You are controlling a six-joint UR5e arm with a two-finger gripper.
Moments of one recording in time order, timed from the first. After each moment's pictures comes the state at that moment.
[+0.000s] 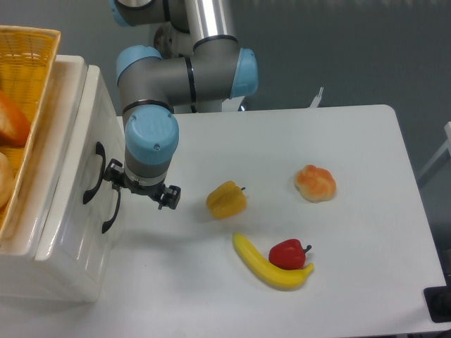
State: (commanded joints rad) arm 2.20 -1.91 -1.58 -1.35 1.37 0.56
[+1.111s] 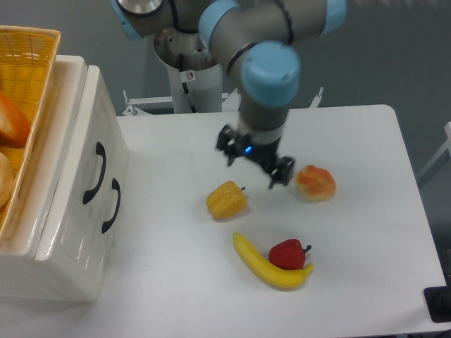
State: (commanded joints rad) arm 2.61 -1.72 -1.57 -1.37 1.57 1.19
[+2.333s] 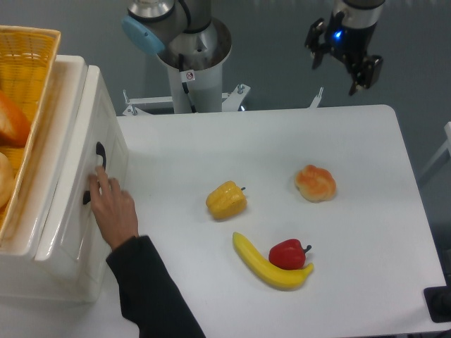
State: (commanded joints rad) arm 3.00 -1.55 -1.62 -1.54 1.51 1.80
